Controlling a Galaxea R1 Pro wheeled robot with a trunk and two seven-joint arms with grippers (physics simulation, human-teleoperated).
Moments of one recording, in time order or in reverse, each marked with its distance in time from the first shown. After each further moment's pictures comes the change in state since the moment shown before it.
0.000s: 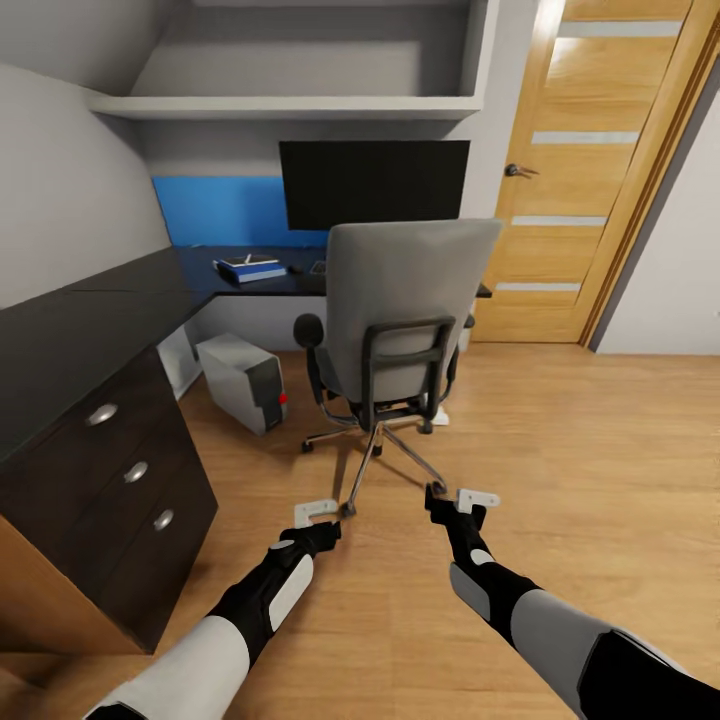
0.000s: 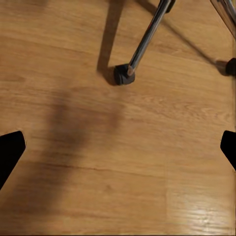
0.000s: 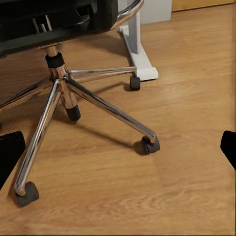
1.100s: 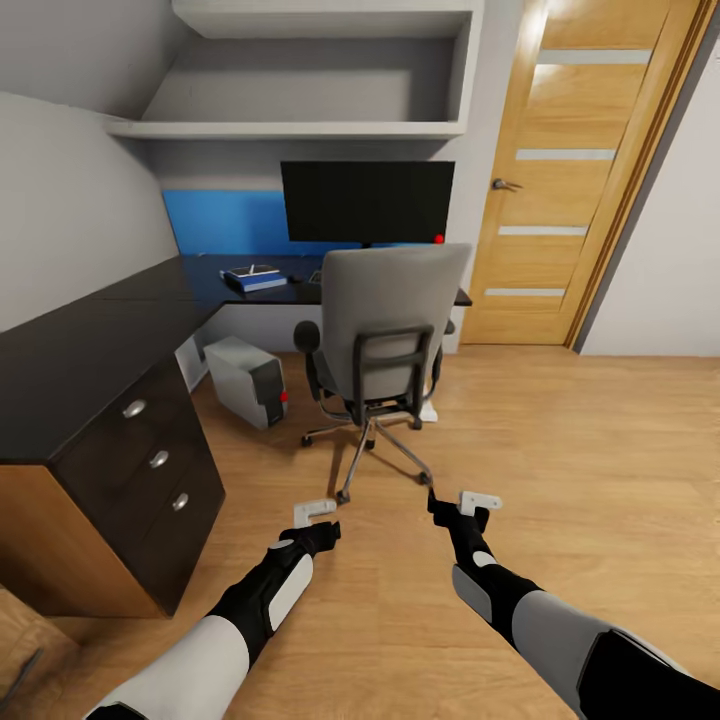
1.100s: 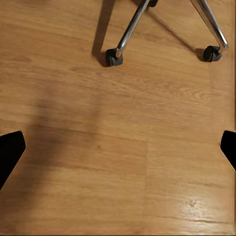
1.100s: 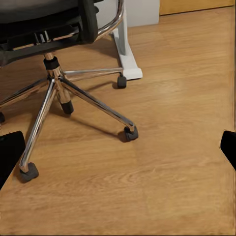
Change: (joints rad) left arm 0.000 0.000 0.004 -0.002 0.003 0.003 0.005; right arm 0.000 0.000 -0.002 0.022 -0.001 0.000 0.001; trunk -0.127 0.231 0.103
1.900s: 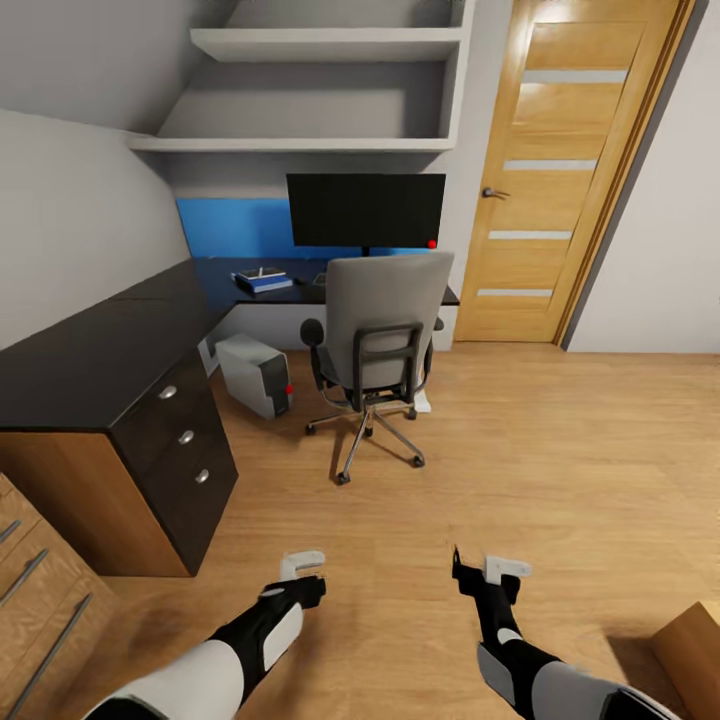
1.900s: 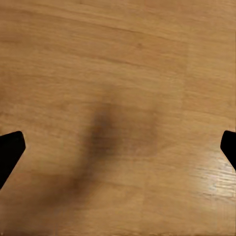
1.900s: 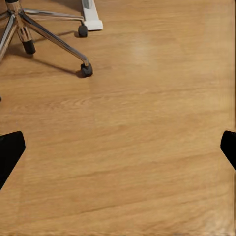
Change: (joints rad) left arm 0.000 0.000 -0.001 0.305 0.005 -0.104 -0.005; right arm 0.148 0.003 0.001 0.146 -0.003 -0.113 0.003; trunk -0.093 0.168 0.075
